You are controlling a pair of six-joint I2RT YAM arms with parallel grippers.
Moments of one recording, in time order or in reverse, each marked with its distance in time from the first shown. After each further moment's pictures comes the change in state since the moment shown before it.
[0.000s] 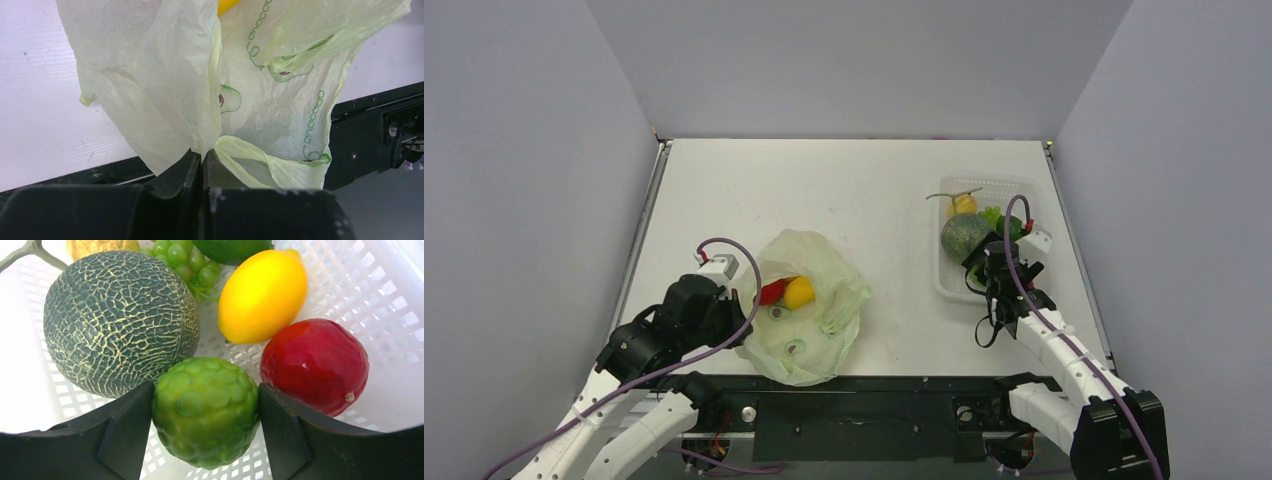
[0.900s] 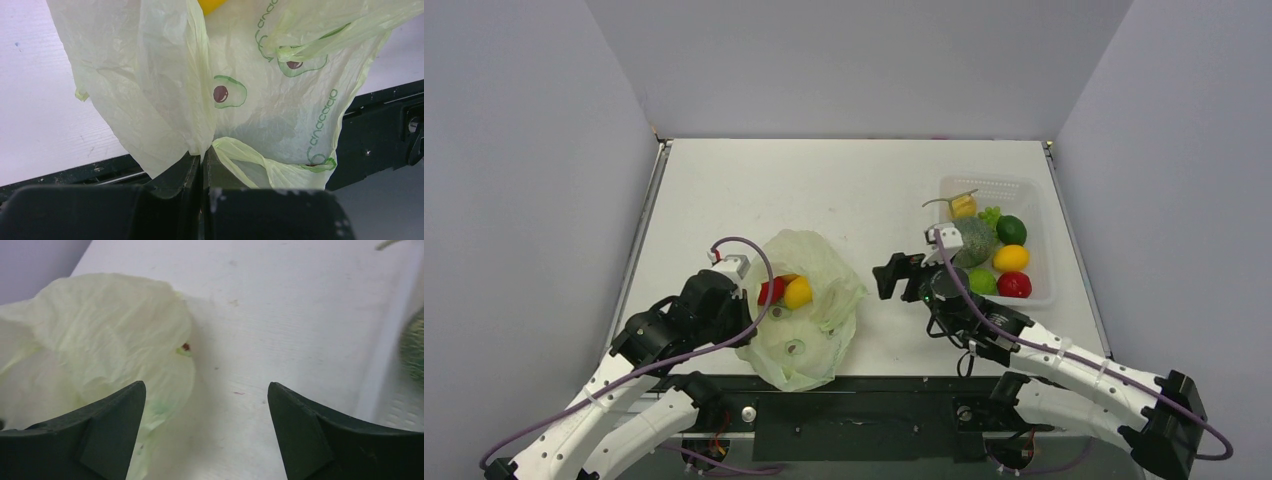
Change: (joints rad) left arm -0.051 0.083 -0.010 0.002 -0.027 -0.017; right arm 0.653 -0.127 0.084 0.132 -0.047 -0.196
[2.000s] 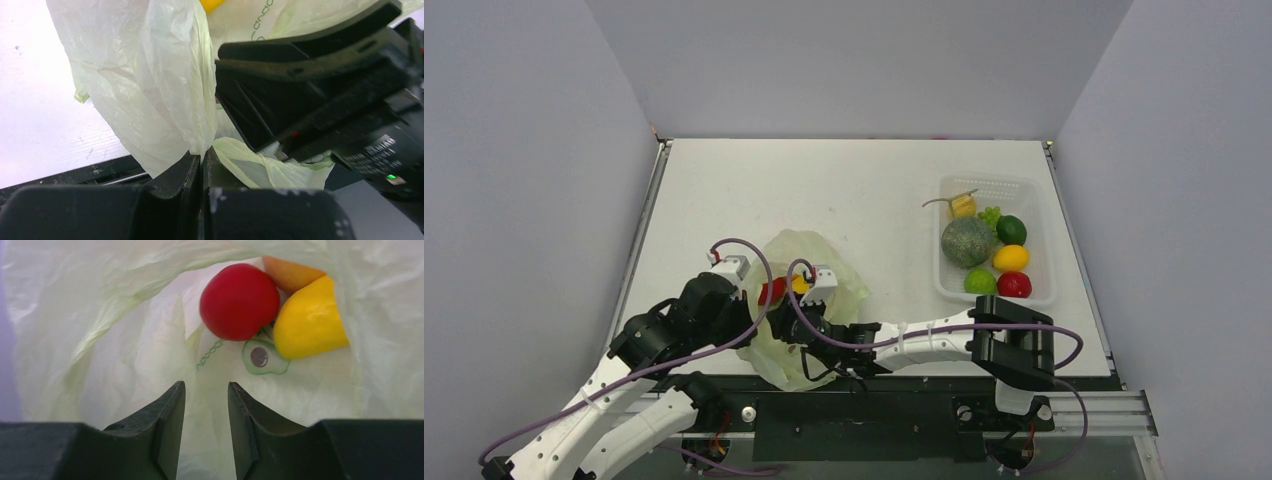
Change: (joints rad) left arm -0.036 -0.019 0.000 0.001 -0.030 -0.024; right arm 0.494 0.902 0.420 0.362 0.214 0.453
